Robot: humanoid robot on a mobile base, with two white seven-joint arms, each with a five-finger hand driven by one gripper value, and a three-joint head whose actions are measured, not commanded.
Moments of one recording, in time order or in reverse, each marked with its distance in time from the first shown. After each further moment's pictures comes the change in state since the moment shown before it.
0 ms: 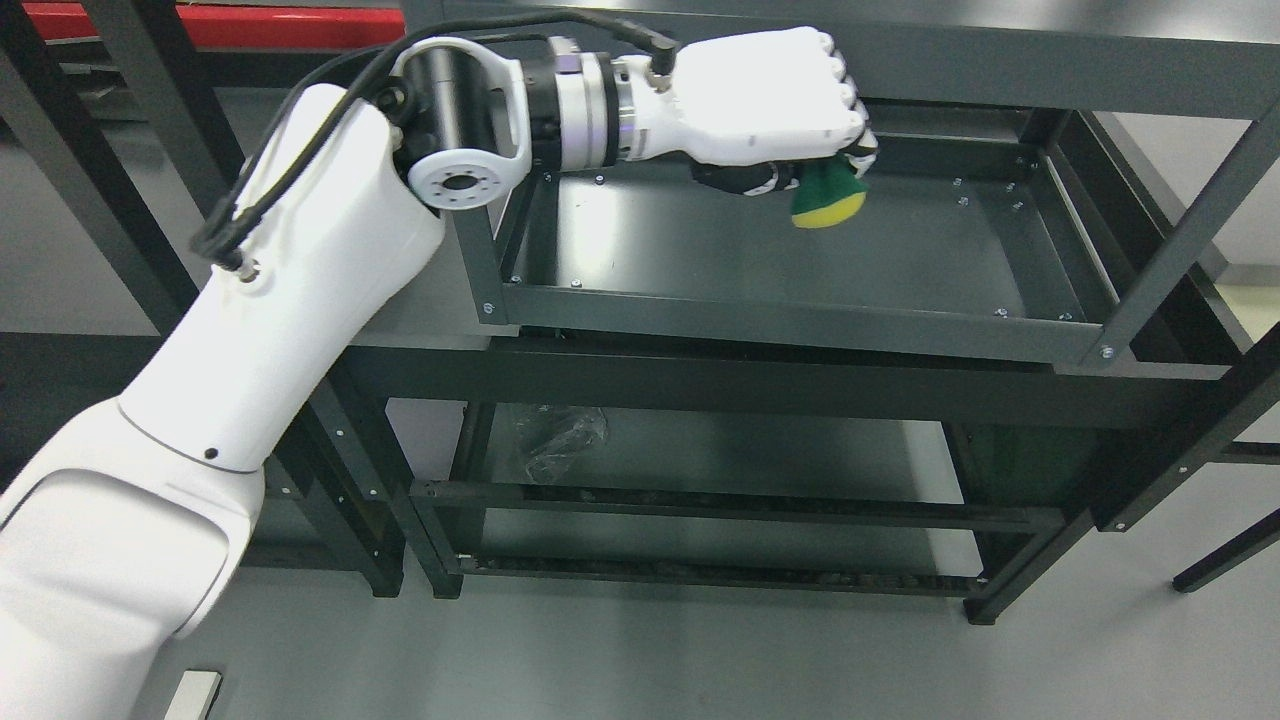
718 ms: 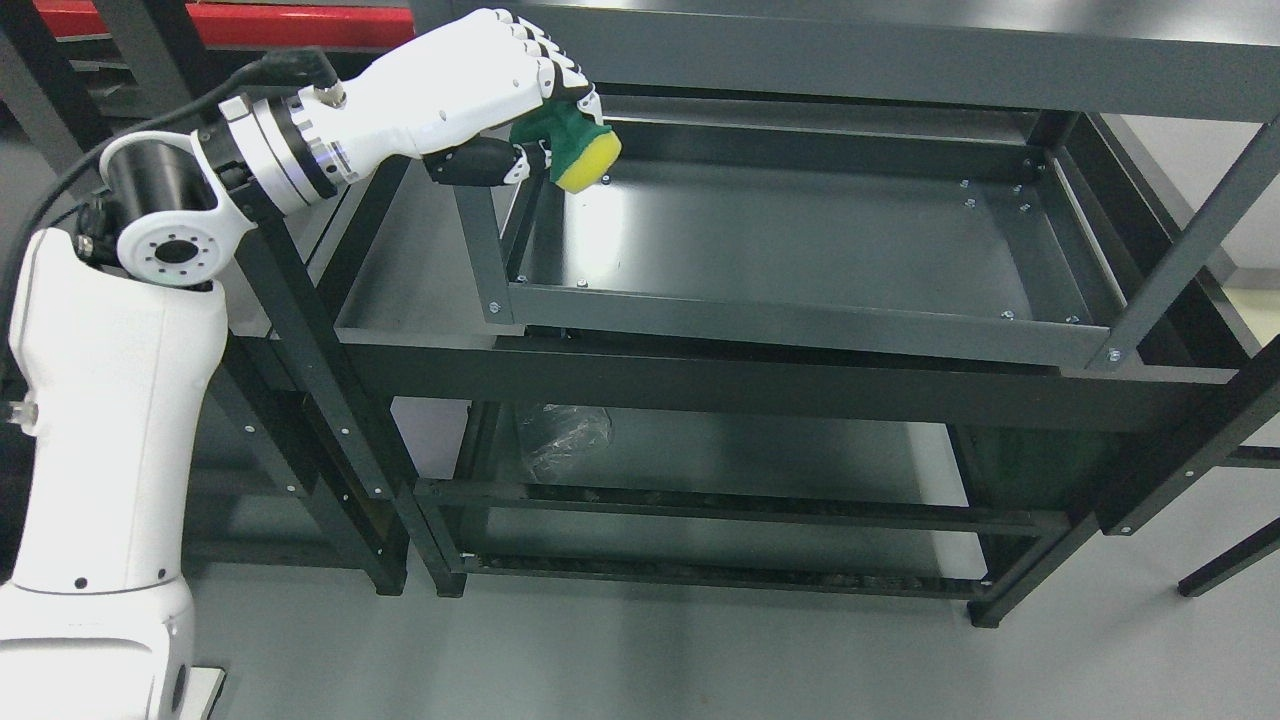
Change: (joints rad) left arm 0.331 0.034 0.517 -0.183 0.231 -0.025 -0.250; right arm 0.000 0.000 0.000 0.000 0.000 0.000 0.000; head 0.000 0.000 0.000
